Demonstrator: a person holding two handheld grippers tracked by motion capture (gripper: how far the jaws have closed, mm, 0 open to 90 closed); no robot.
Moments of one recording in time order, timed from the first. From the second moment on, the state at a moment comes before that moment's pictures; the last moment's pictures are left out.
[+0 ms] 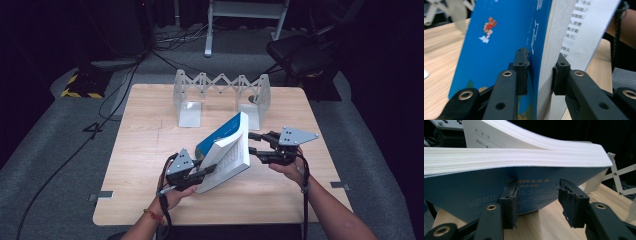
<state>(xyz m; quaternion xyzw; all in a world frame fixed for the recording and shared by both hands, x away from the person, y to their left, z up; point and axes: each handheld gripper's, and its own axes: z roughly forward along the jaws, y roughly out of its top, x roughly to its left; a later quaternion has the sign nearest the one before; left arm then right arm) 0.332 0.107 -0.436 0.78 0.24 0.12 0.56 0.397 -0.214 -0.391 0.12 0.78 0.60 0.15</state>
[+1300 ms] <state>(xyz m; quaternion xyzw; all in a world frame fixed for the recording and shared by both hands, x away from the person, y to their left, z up) 0.335 0.100 -0.424 0.82 0.21 0.11 0.53 0.365 -0.185 -0.399 0.06 0.81 0.55 0.17</state>
